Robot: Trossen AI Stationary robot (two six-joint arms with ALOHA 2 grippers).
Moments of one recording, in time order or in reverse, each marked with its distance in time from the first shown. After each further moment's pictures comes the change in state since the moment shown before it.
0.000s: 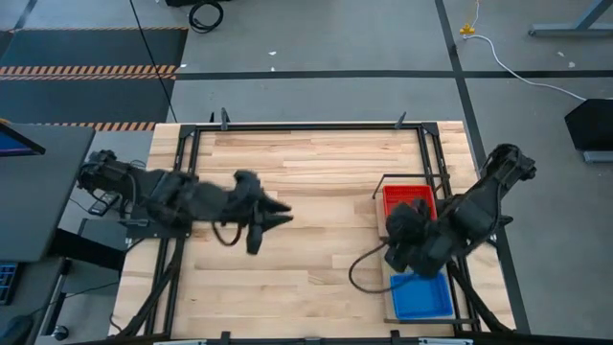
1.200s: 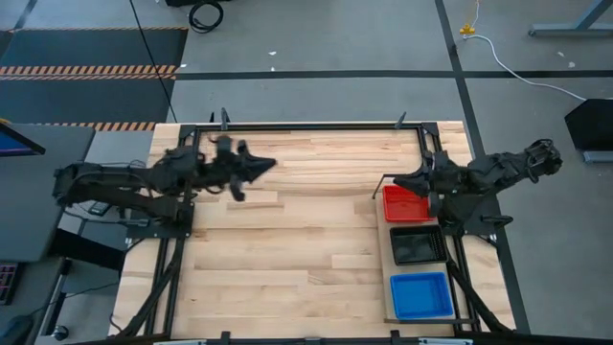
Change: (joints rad) left arm 0.412 -0.351 -0.720 0.885 0.287 0.043; right arm -0.319 -0.925 -0.831 0.995 -0.014 -0.817
